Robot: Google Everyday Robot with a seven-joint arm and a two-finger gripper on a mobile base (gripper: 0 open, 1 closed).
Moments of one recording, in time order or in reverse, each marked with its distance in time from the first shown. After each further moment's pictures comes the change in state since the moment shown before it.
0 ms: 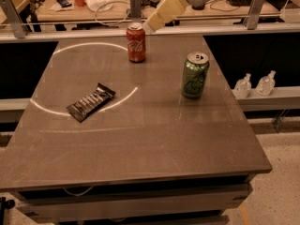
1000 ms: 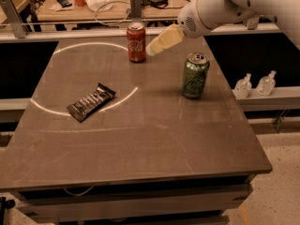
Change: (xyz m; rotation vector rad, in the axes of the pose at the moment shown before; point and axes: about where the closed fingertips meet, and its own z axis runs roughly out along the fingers) arm 0.070 -0.007 0.063 -0.025 0.019 0.183
